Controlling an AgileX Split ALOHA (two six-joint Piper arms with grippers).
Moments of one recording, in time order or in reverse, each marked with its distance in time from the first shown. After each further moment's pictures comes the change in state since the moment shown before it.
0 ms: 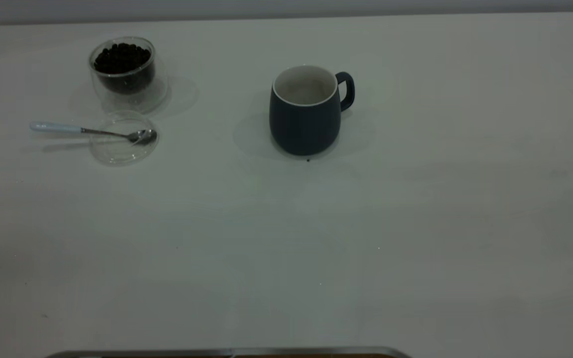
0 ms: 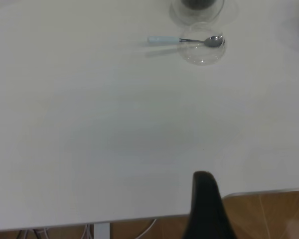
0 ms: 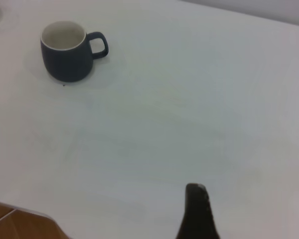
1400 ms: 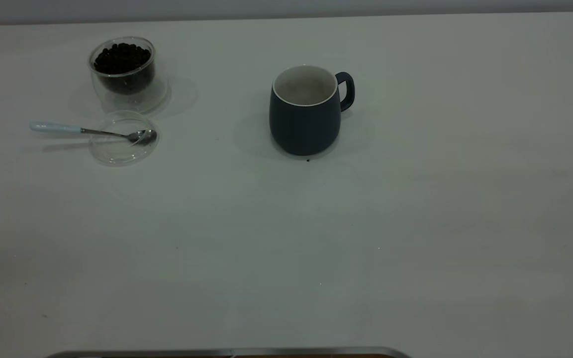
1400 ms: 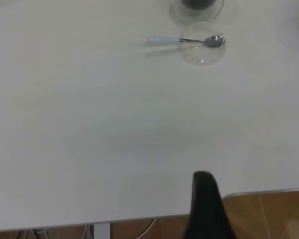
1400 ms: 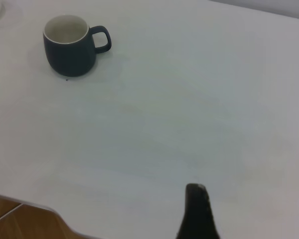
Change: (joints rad) left arm 0.000 0.000 0.000 0.000 0.000 0.000; right arm -0.005 -0.042 0.010 0.008 0.038 0.002
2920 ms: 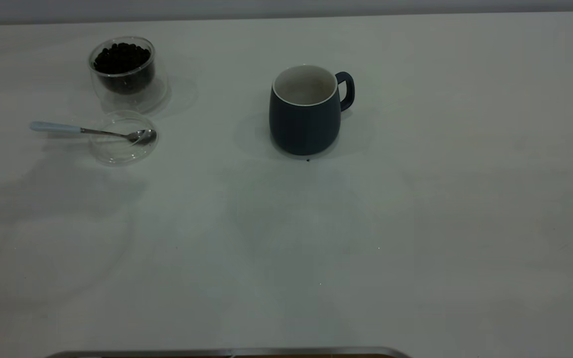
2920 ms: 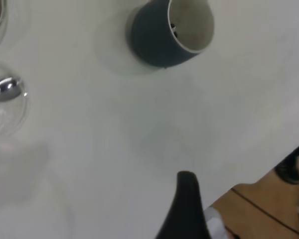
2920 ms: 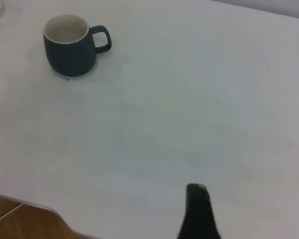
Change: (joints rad) left arm 0.100 1.732 -0.715 -0.785 -0.155 0.683; right arm 0.000 0.000 0.001 0.000 0.001 0.000
